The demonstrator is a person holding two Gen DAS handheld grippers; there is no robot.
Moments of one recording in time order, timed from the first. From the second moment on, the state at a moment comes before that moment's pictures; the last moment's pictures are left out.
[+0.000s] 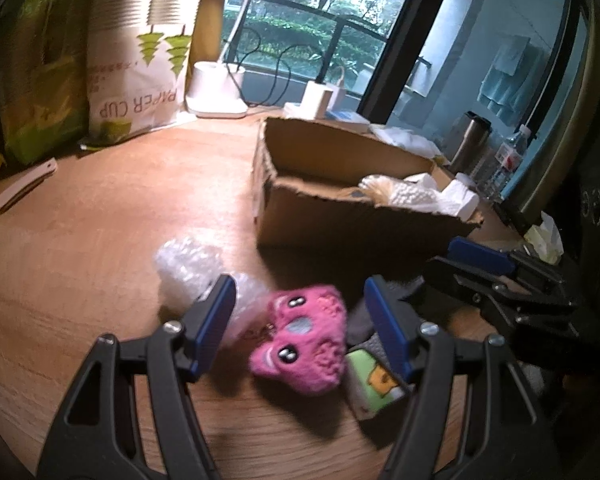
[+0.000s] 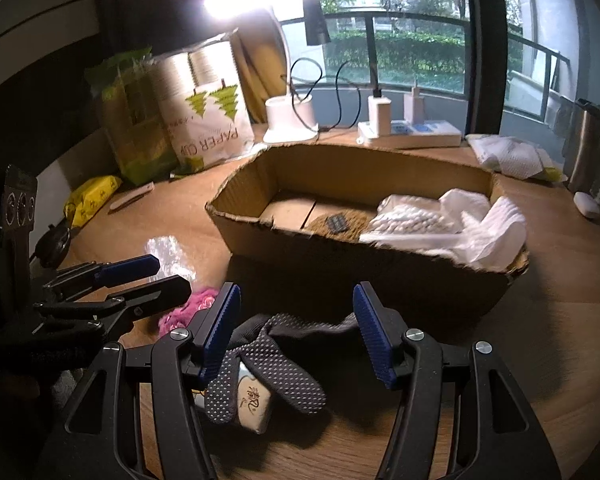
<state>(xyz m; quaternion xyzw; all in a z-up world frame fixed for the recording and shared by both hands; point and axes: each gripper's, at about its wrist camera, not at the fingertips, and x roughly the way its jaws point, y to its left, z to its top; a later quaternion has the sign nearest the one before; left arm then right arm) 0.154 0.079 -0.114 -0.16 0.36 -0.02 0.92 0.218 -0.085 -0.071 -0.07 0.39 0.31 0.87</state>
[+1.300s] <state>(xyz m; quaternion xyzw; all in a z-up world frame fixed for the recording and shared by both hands) 0.174 0.121 -0.144 -0.16 0.40 0.05 0.90 0.224 -0.063 -0.111 -0.13 0.43 0.31 0.84</state>
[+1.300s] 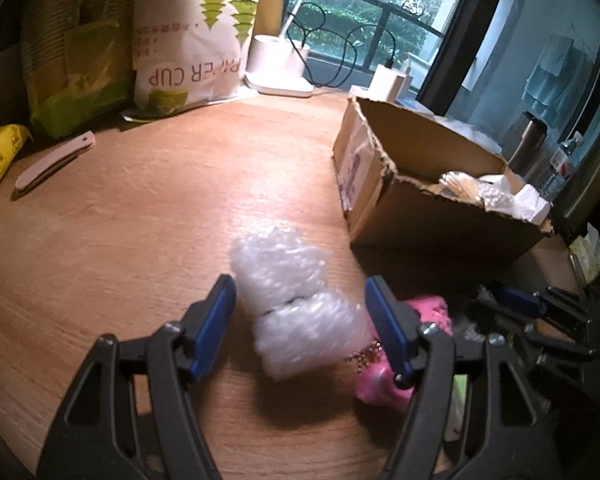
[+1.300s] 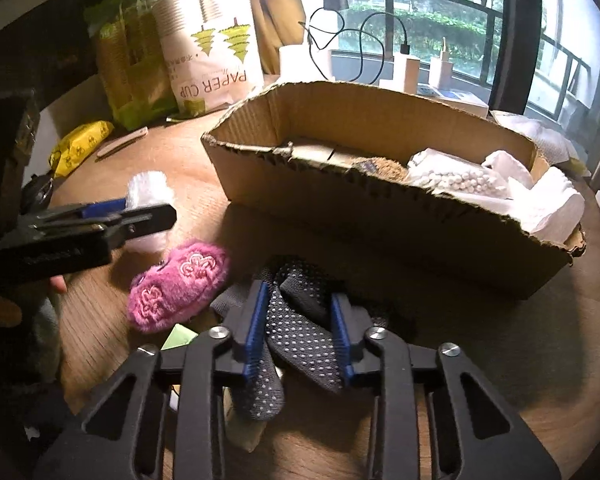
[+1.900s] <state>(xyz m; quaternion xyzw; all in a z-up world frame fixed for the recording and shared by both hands) 0.163 0.100 -0.120 -0.14 0.38 0.02 0.92 0.216 -0.087 -0.080 -0.10 0.39 0.31 0.86</state>
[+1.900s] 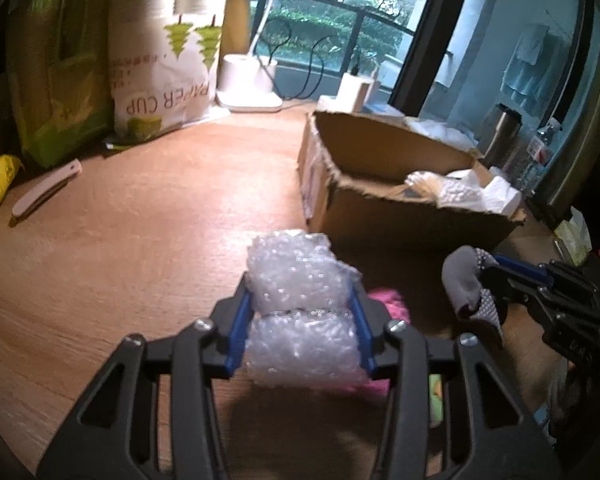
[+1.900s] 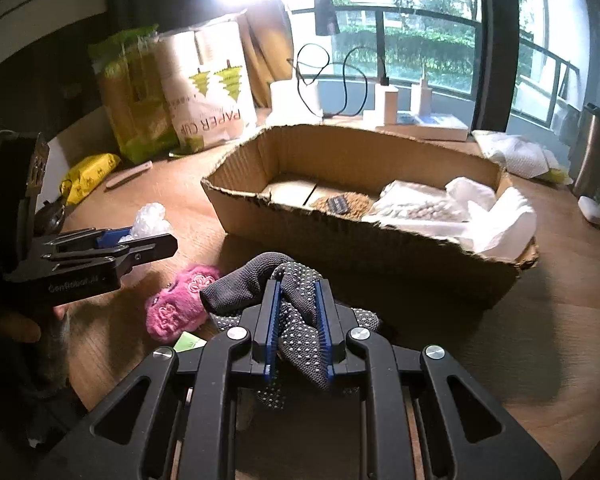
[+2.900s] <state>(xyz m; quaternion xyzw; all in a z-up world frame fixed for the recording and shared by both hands) 0.170 0.069 -0.048 -0.10 0.32 0.00 0.94 0.220 -0.130 -0.014 -0.07 0.32 0.30 0.90</state>
